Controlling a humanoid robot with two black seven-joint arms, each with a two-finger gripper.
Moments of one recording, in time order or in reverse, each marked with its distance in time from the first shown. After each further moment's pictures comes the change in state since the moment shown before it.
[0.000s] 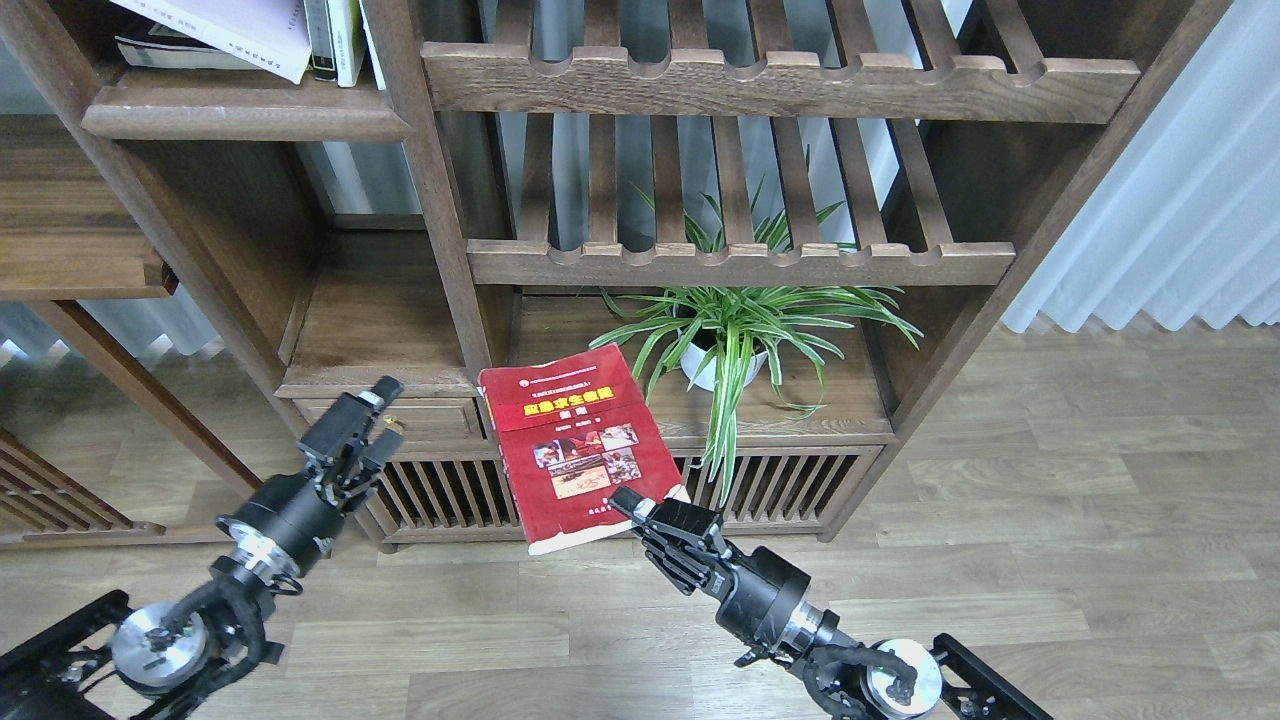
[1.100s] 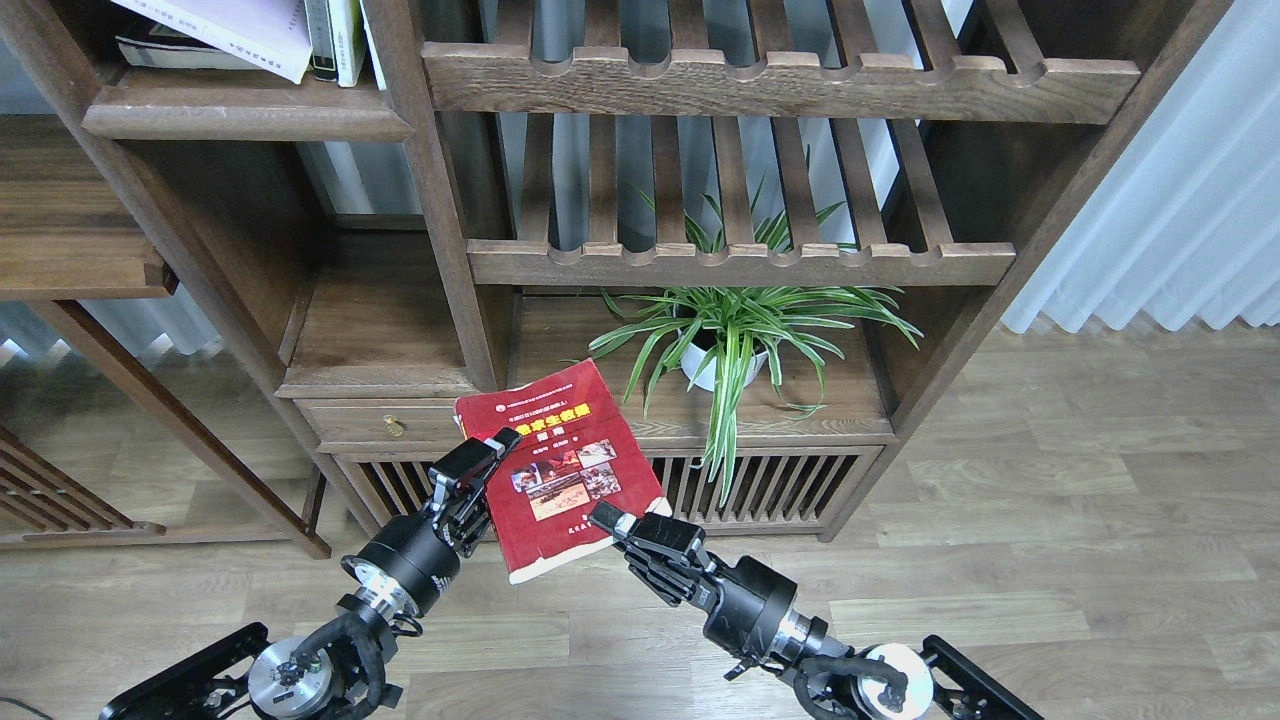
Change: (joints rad) left arm -0.006 -0.110 0.075 0.052 -0.060 -0.001 -0.049; right arm -0.009 0.000 -0.017 0.023 -0.038 0.000 0.000
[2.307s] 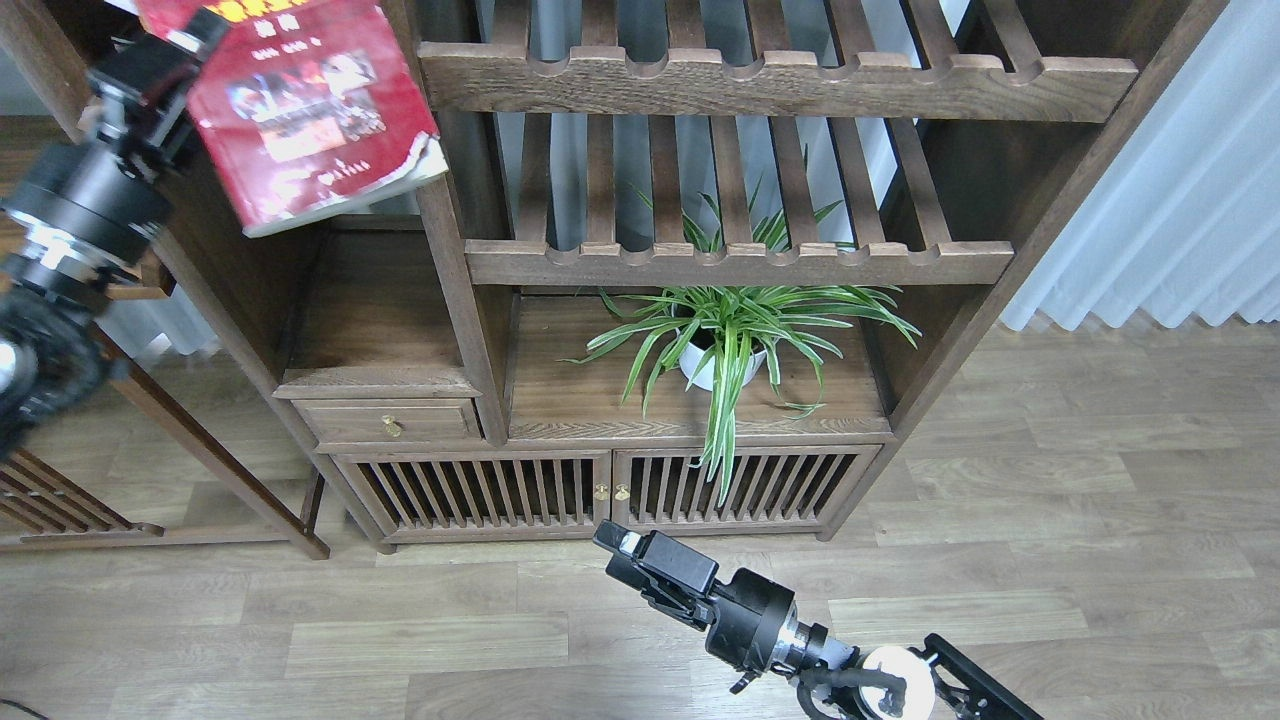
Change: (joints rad) left arm -0.400 0.601 -0.397 -0.076 0.143 0.000 0.012; right arm -0.003 0.000 0.034 -0.016 -0.137 0.000 0.000
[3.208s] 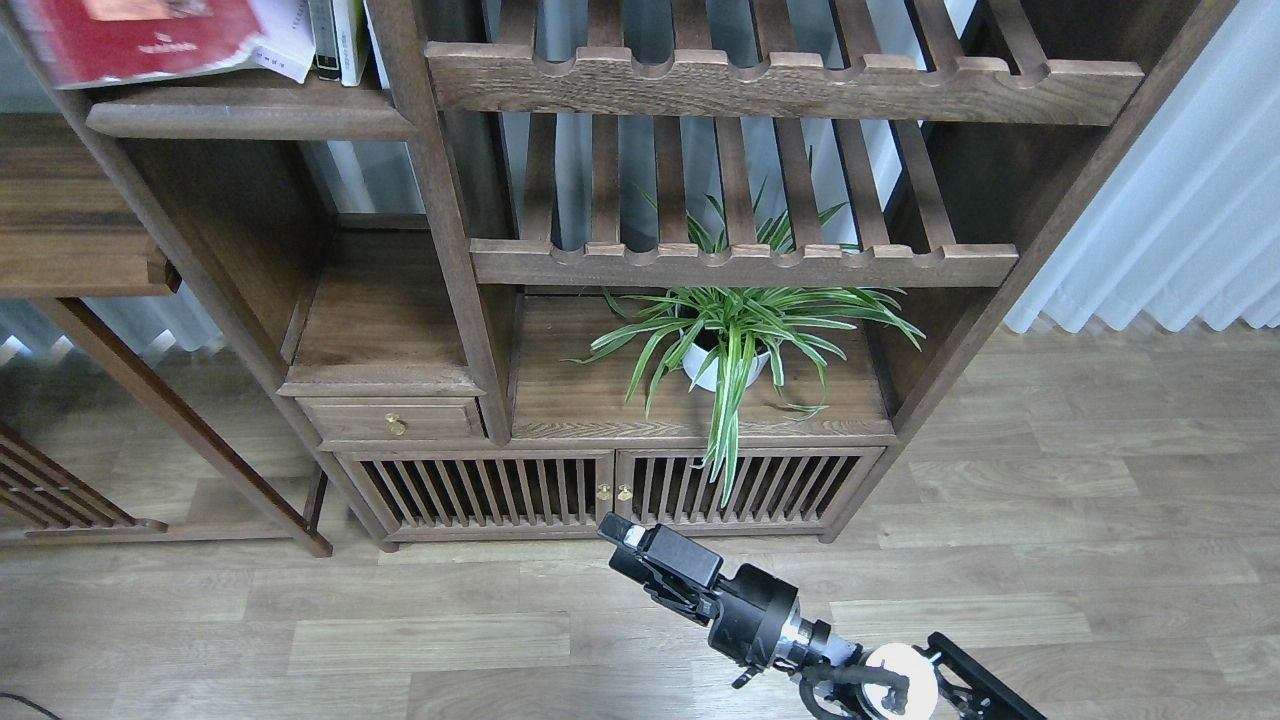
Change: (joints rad) left arm -0.413 -0.190 -0.061 0.435 0.452 0.000 0.192; right arm 0.000 0.000 -0.001 0.005 0.003 0.000 0.000
